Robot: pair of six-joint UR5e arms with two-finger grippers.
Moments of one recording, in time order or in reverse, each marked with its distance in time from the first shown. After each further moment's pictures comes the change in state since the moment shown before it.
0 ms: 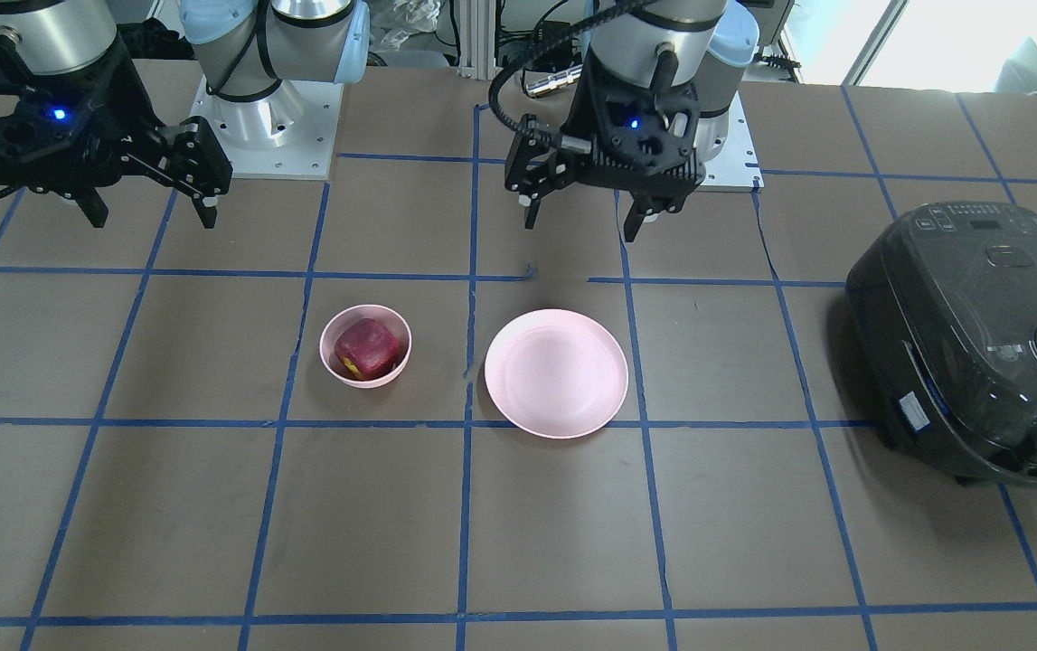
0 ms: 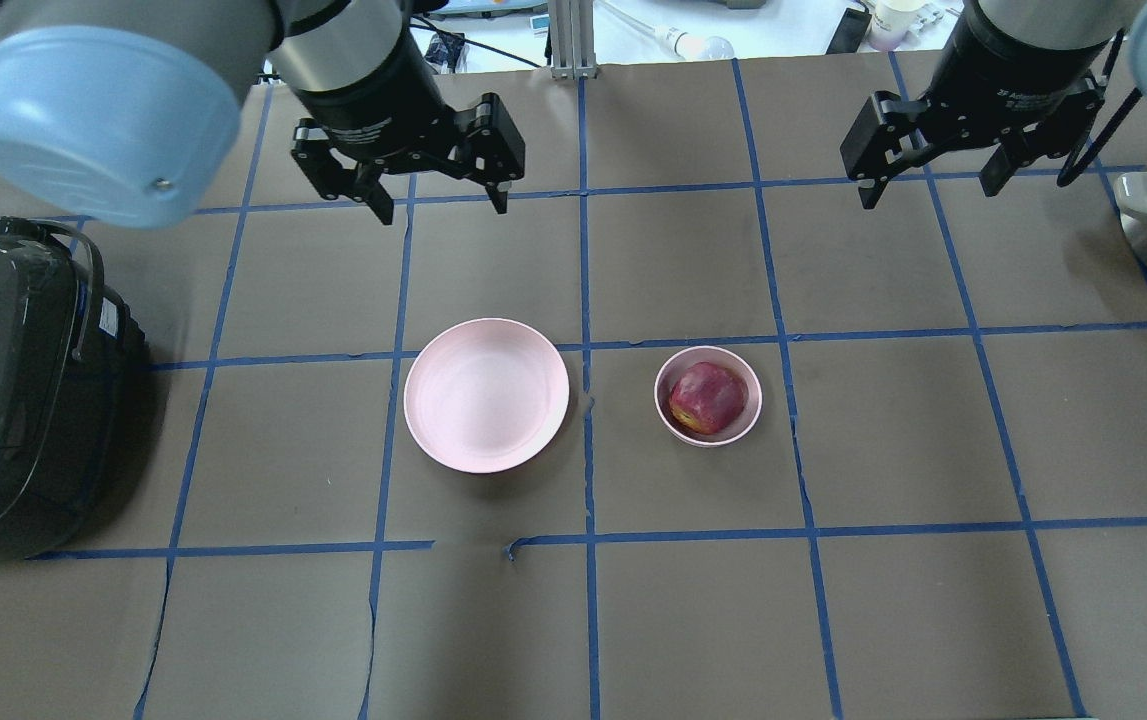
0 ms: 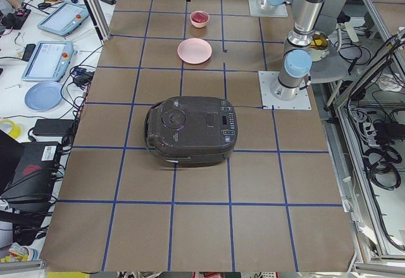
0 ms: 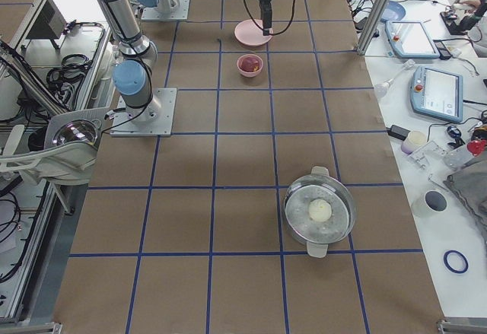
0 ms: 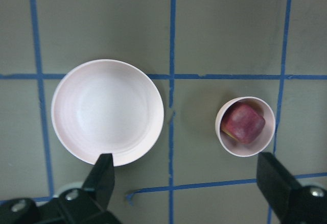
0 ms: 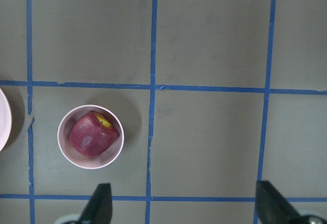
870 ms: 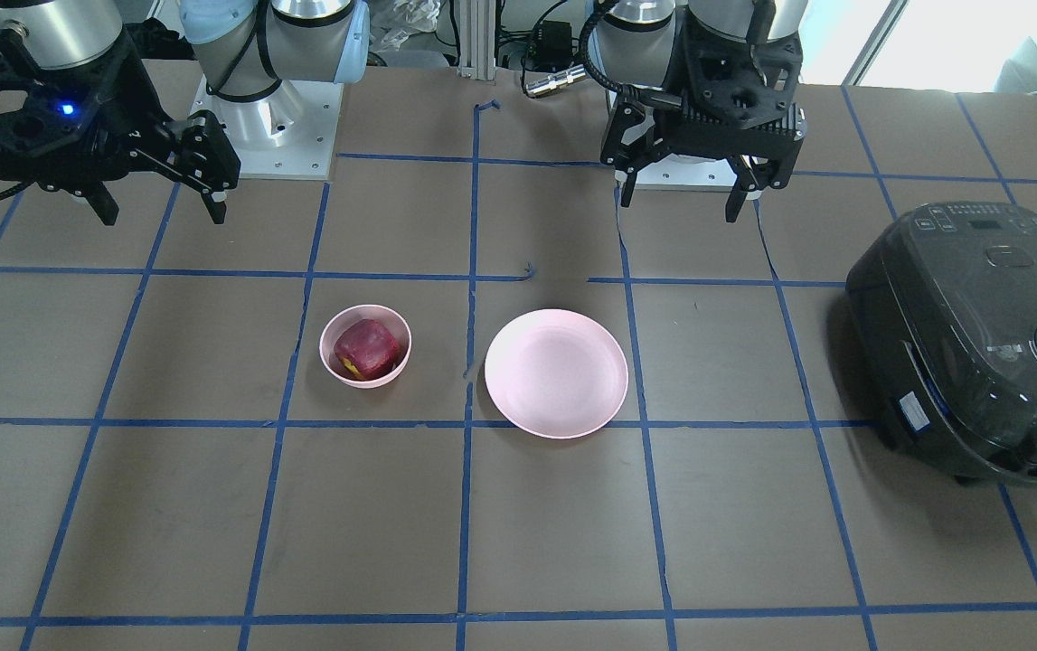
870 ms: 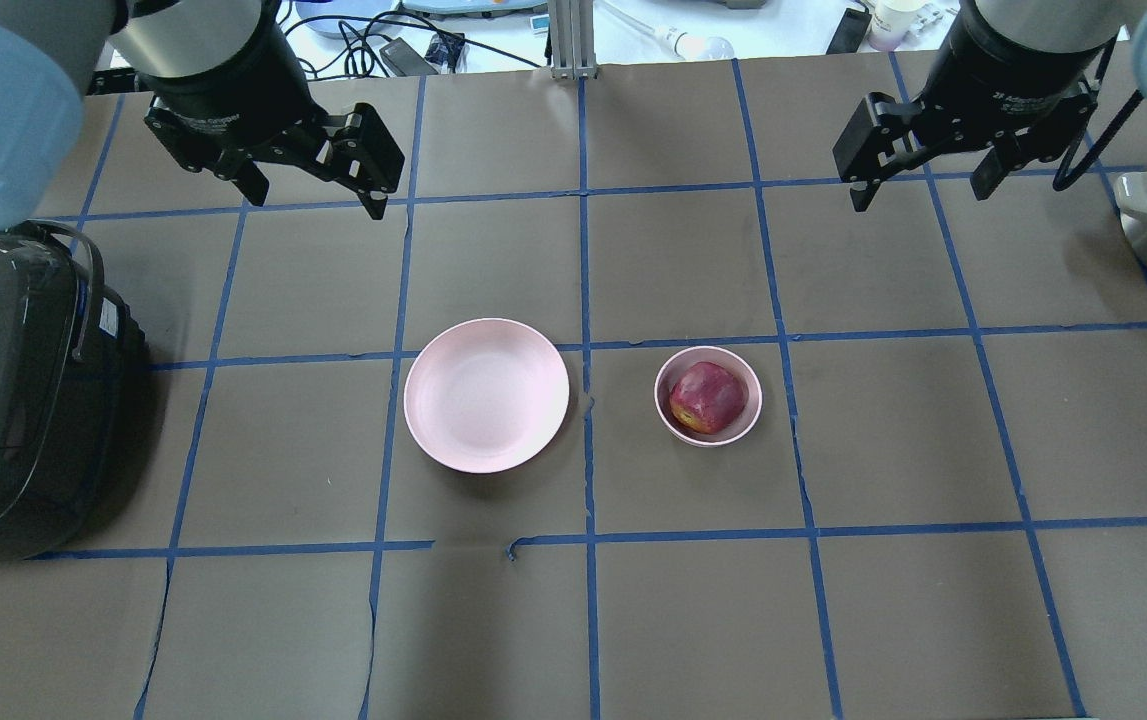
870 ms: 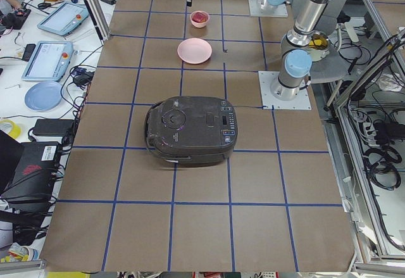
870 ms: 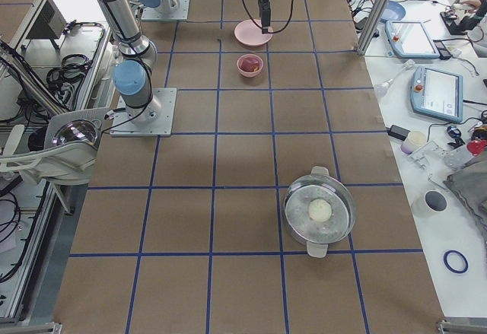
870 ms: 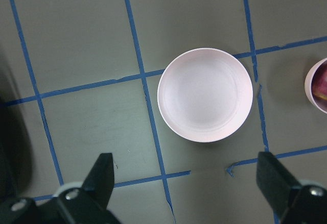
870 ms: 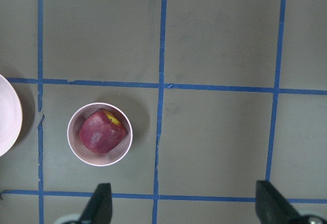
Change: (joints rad) left arm 0.101 0.055 -0.019 -0.029 0.092 0.195; right arm 0.002 -0.006 0.002 0.004 0.029 -0.004
